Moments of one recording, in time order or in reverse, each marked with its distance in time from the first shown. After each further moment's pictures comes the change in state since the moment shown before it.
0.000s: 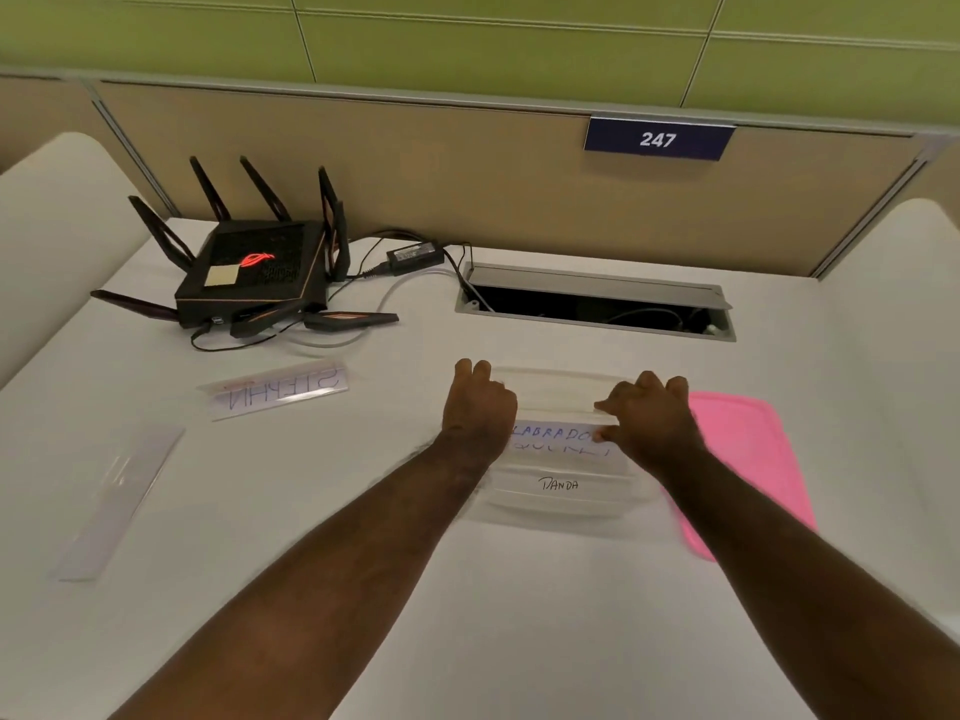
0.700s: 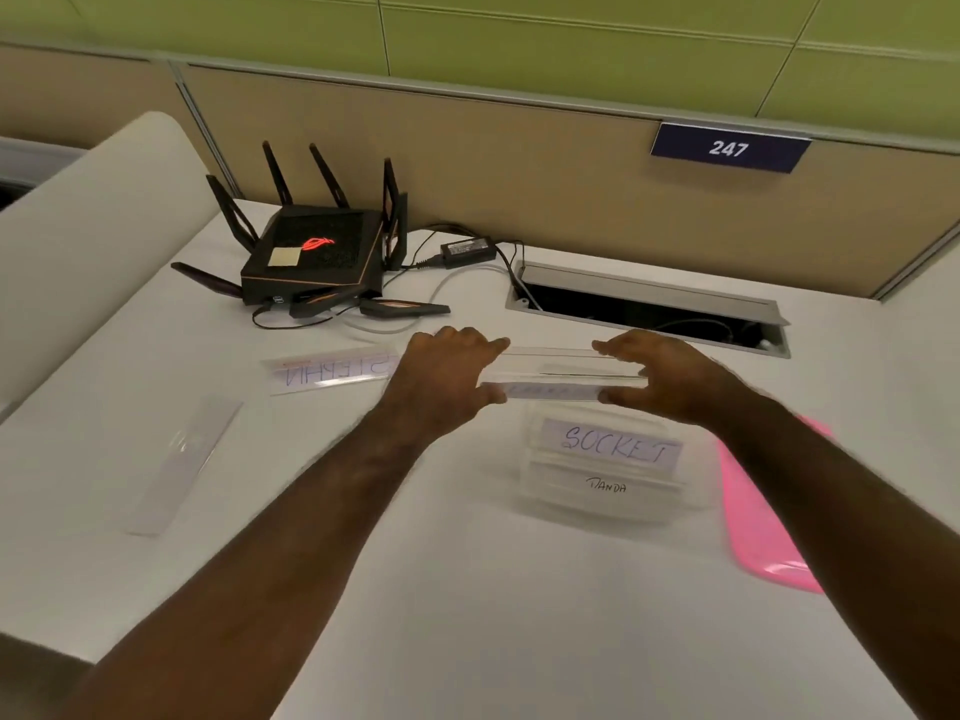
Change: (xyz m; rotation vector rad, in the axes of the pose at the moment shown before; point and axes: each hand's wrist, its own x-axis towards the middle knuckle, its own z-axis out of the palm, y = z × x) left_hand -0.065 -0.109 -0.039 -0.322 0.175 -0.019; right_hand 0.035 -0.032 -0.080 0.534 -0.040 -0.230
